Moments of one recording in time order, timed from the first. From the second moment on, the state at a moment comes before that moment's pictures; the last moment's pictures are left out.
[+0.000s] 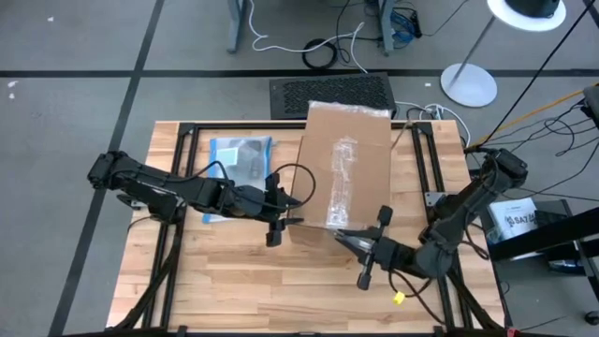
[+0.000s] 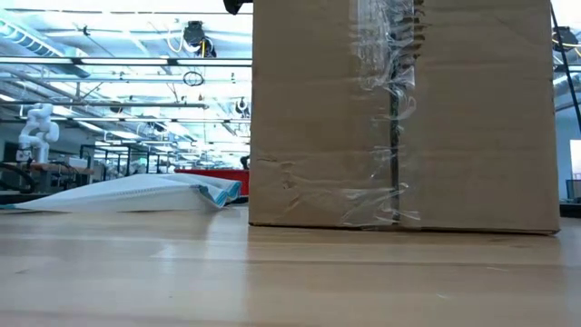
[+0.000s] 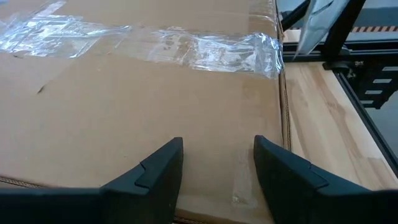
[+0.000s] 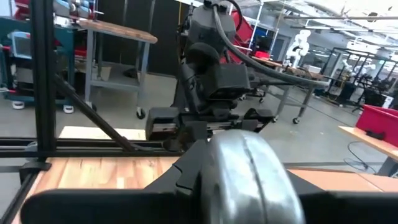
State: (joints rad) left arm -0.22 1.45 1.16 -0.26 -0.24 -0.07; right arm 0.75 1.40 1.08 0.34 1.10 -0.18
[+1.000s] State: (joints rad) left arm -0.20 1.45 1.16 -0.34 -0.24 -0.07; right arm 0.75 1.39 1.08 0.23 1.18 -0.15
